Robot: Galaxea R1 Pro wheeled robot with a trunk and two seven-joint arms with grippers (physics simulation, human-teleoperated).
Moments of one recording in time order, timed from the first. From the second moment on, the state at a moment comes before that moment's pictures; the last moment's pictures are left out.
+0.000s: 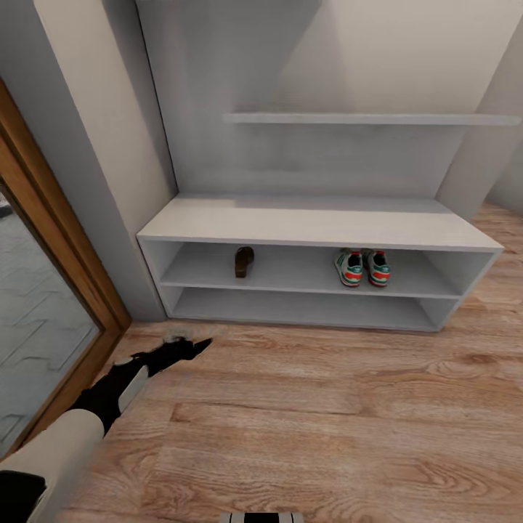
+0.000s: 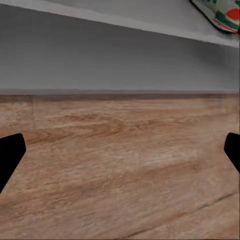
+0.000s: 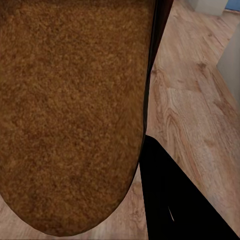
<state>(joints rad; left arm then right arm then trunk) -0.82 0.18 -0.21 -0.54 0.37 0.07 -0.56 -0.73 -0.55 -1.43 -1.25 0.52 0.60 0.02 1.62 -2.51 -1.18</state>
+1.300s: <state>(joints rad) -0.82 0.38 -0.21 -0.41 0.56 -0.03 -1.21 -0.73 -0.01 -0.54 -0.96 0.51 0.62 0.01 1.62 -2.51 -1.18</state>
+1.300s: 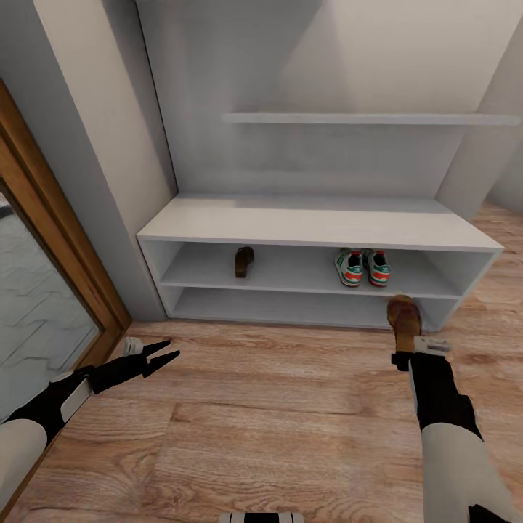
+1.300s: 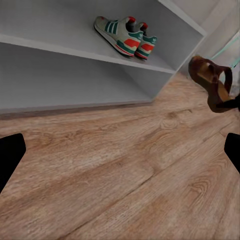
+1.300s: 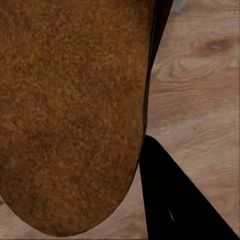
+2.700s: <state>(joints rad) -0.82 0.38 -0.21 -0.41 0.56 -0.03 -1.22 -0.75 0.11 -0.23 -0.75 0.48 0.89 0.02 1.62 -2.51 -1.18</state>
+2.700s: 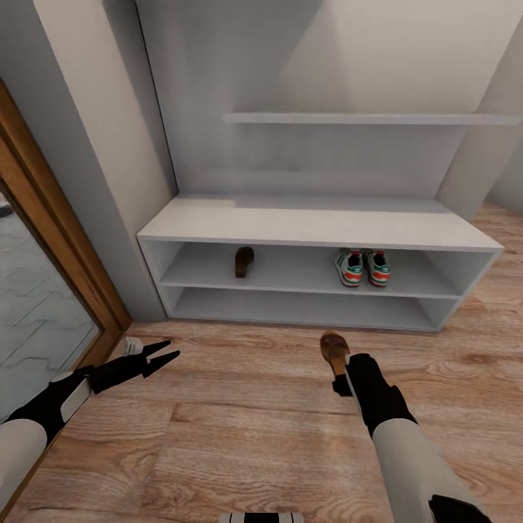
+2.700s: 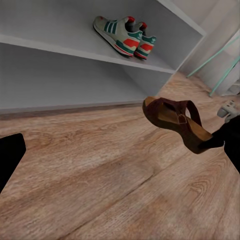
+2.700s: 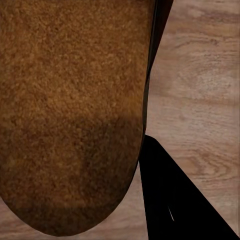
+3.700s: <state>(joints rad) -0.82 0.38 -0.21 -0.41 0.56 -0.03 -1.22 -0.75 0.11 -0.22 -0.54 0.18 0.40 0.00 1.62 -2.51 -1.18</state>
